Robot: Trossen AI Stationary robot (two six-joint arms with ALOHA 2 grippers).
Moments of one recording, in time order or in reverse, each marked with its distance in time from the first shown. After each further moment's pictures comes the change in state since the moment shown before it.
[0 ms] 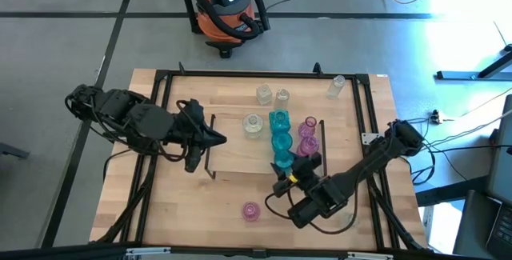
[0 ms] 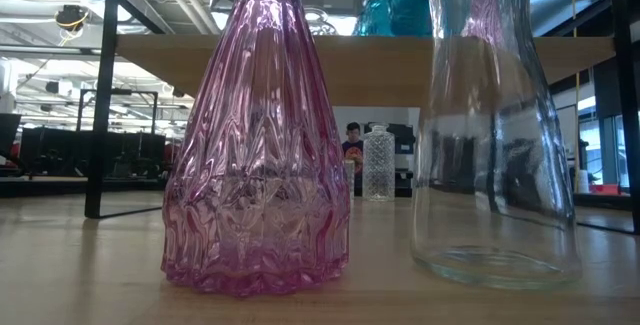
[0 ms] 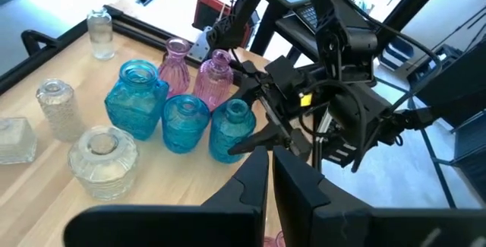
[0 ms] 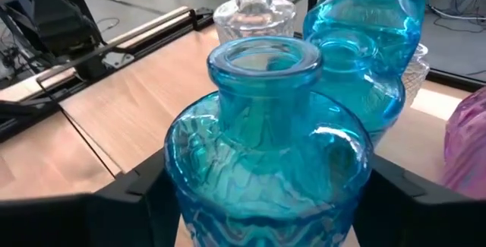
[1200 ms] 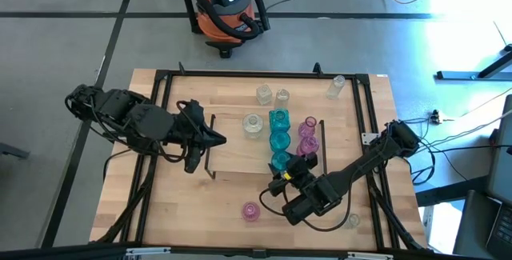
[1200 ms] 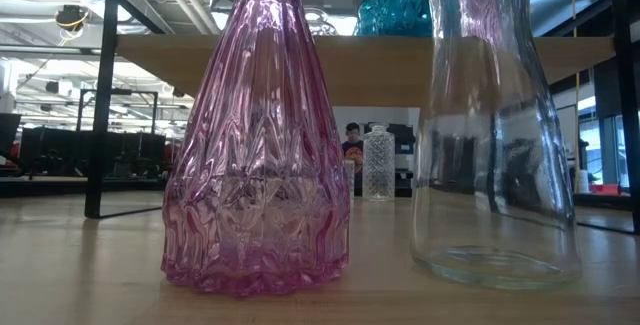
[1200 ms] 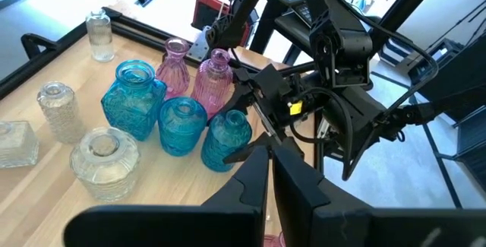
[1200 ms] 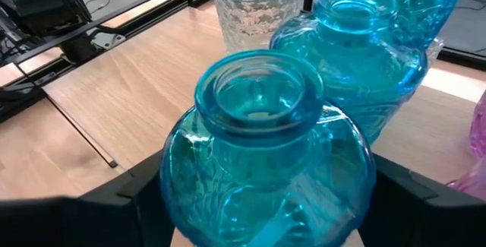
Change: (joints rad) left arm 0.000 0.000 0.000 -0.003 0.004 0.020; right arm -0.031 0.030 0.019 0.012 -0.079 -0.004
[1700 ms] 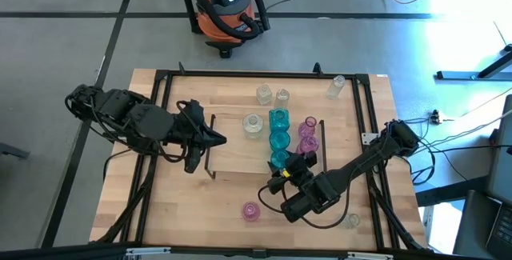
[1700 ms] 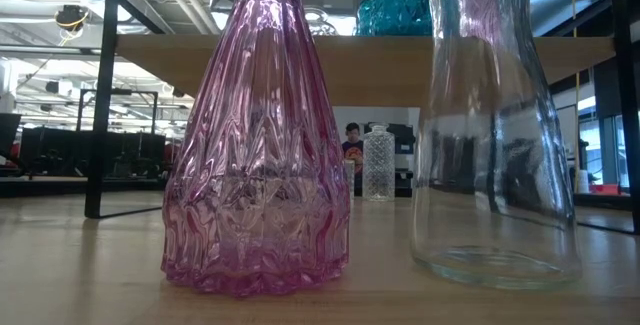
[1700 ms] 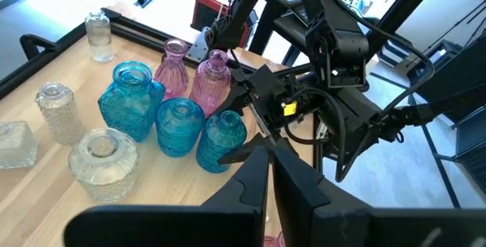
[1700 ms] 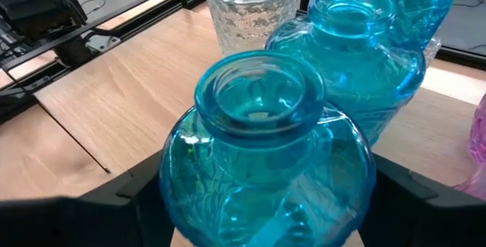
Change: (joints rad) left arm 0.000 0.000 0.000 0.005 0.000 0.000; right arm -0.015 0.000 0.000 0.005 -0.008 0.000
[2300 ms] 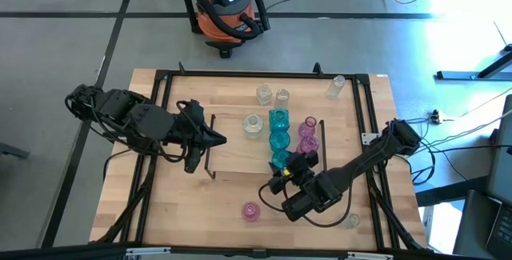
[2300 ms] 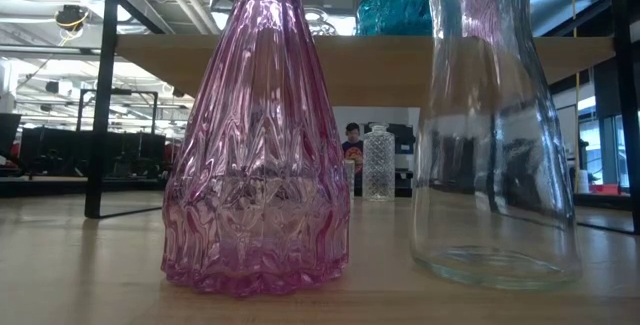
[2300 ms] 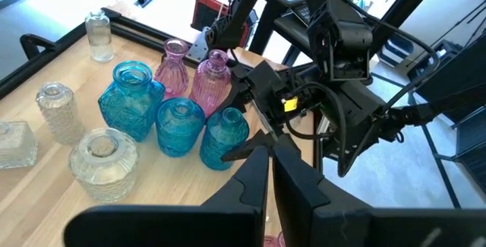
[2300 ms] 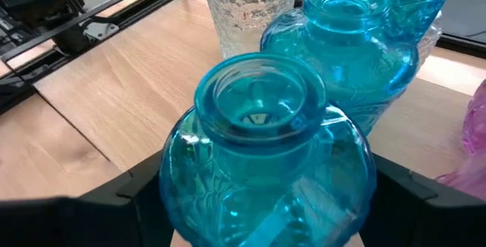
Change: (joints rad) left arm 0.000 0.000 0.000 -0.001 0.000 -0.001; right arm -0.004 -0.015 0.025 -0.042 -0.052 0.003
